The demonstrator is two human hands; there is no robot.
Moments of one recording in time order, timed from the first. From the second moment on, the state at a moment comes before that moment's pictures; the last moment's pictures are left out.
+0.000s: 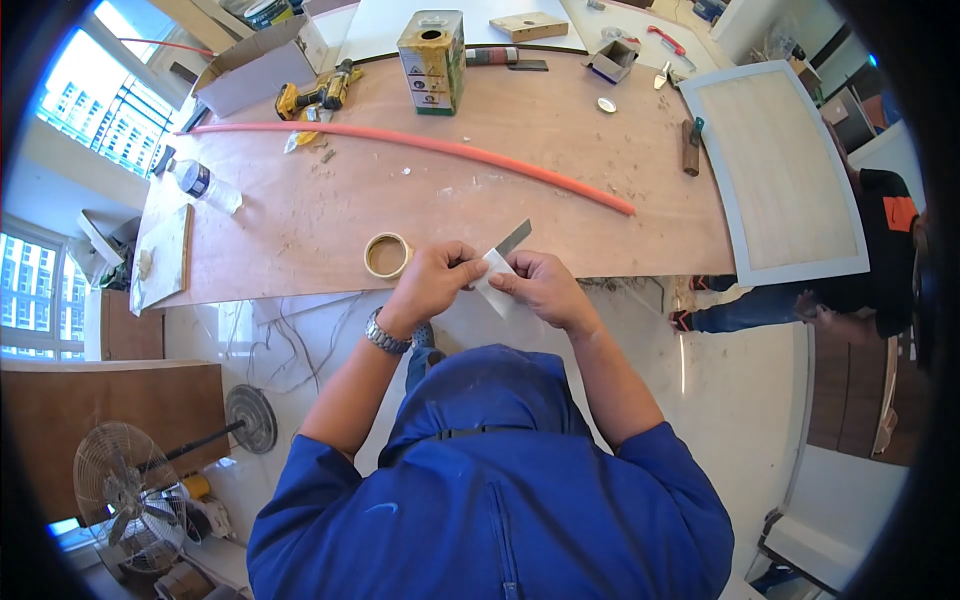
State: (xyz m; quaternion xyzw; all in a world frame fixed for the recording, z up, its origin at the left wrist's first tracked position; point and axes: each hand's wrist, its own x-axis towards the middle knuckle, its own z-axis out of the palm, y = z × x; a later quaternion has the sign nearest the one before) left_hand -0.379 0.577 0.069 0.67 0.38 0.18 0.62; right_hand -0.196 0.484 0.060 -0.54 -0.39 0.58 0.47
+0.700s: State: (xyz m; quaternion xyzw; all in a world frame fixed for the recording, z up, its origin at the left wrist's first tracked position) left_hand -0.383 0.579 0.062 0.74 0.40 0.26 0.47; right_hand -0.186 0.480 0.063 -0.60 -0.42 0.59 0.35
